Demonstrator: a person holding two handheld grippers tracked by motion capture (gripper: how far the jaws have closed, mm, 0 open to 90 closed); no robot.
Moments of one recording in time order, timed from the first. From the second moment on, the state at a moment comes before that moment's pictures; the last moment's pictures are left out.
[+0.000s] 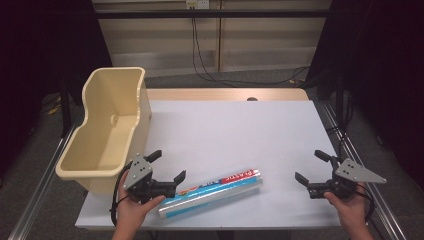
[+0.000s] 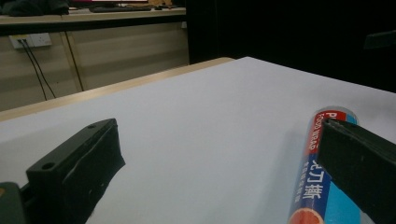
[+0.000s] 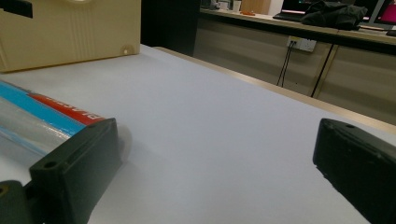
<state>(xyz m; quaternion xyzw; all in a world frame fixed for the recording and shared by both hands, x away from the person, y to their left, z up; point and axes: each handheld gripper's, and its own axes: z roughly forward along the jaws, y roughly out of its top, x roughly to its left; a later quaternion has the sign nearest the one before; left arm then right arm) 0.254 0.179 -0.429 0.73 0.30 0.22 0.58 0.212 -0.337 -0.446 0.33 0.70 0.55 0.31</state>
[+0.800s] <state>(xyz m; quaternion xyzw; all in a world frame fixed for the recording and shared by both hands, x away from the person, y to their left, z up) 0.258 0.155 -0.420 0.75 0.26 0.19 0.58 0.213 -0.337 -0.446 0.33 0.71 0.54 0.30</state>
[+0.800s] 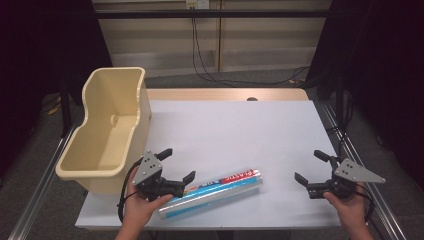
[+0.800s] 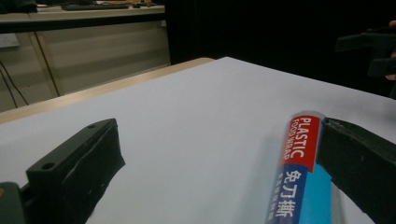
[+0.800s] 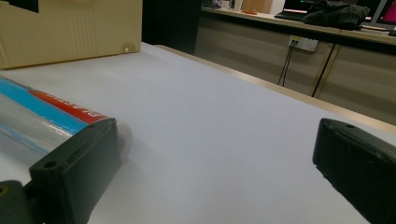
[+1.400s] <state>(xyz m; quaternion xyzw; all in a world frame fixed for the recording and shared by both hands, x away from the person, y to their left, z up) 0.265 0.120 -0.419 0.81 0.22 0.10 0.53 0.213 -0.336 -0.447 0.33 0.71 0.54 0.30</state>
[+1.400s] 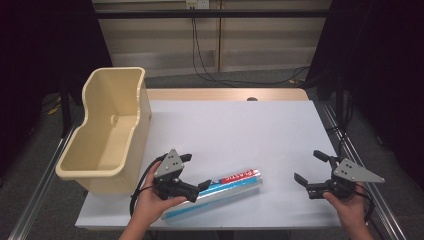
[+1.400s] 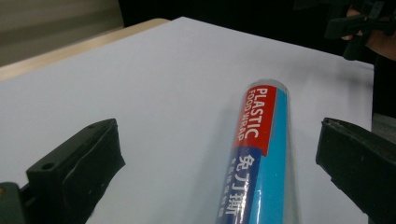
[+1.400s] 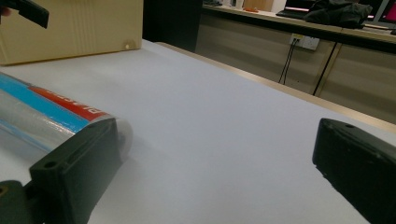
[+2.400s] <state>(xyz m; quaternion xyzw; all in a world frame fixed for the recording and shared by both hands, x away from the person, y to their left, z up) 0.281 0.080 -0.422 0.90 0.19 0.00 0.39 0.215 -0.334 -0.447 0.33 0.72 0.54 0.30</state>
